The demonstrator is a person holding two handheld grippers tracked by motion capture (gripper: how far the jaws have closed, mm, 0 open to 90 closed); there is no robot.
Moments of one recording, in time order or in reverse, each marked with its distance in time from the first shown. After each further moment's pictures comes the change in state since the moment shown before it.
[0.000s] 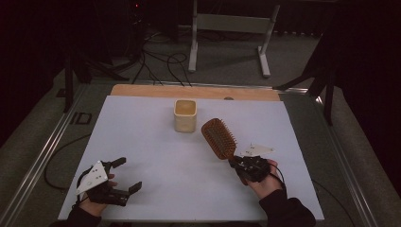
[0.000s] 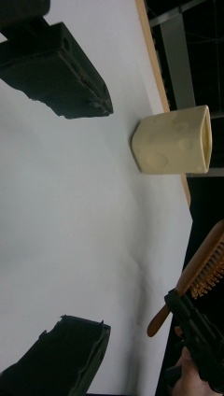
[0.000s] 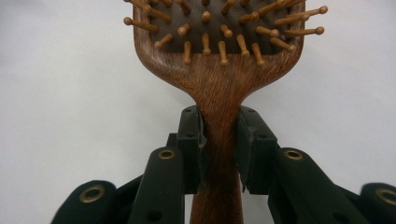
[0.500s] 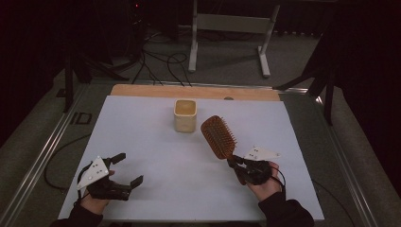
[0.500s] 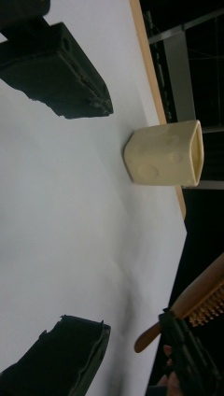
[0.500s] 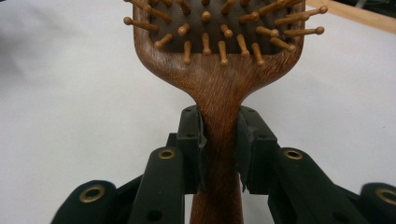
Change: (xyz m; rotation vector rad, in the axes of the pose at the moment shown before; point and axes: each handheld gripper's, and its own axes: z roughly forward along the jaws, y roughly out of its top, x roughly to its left) left arm 0.001 0.017 0.004 0.002 0.054 -0.044; right arm 0.006 -0.002 -0.010 -0.117 0.031 0.001
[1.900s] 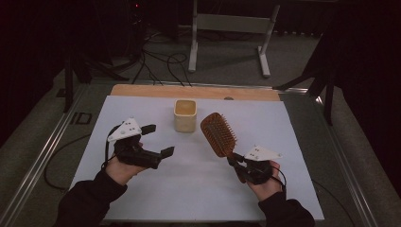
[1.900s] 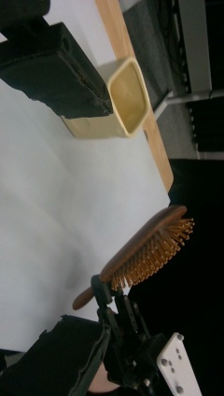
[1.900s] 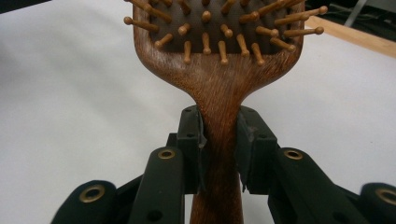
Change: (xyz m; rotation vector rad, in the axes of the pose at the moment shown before) left arm -0.025 0.123 0.064 0.088 -0.121 -0.049; right arm 0.005 0.008 -0.007 -0.040 -0.018 -0.016
